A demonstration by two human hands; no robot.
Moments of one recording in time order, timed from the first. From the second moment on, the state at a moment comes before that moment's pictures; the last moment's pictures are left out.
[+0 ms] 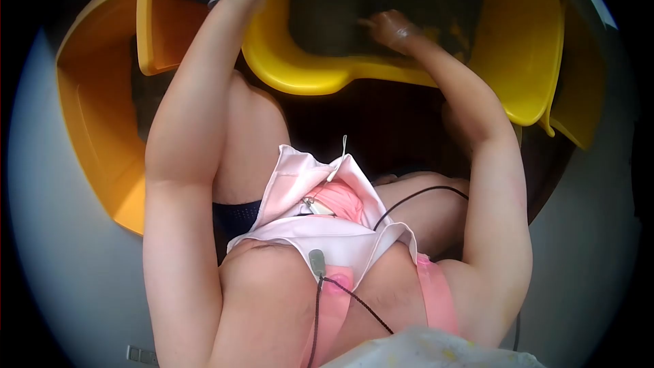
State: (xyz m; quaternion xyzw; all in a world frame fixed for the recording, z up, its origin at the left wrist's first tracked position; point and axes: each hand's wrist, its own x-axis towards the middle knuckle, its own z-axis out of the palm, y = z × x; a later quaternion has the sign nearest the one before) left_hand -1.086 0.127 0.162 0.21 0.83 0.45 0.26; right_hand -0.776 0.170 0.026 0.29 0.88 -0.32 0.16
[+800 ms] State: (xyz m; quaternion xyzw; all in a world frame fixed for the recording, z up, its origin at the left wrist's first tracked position) left_hand -1.082 0.126 0.176 0.26 0.88 0.36 0.15; right_hand -0.777 0.190 0.023 0.41 0.77 -0.49 0.03
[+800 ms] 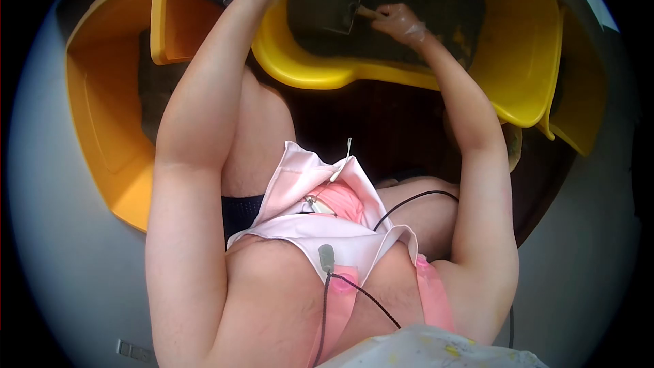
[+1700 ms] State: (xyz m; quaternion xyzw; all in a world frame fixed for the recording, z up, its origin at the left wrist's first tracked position) left_hand -1.105 0.128 0.156 0.31 0.89 0.33 0.10; right_hand -0.738 0.153 0.063 0.50 0.71 -0.50 0.01
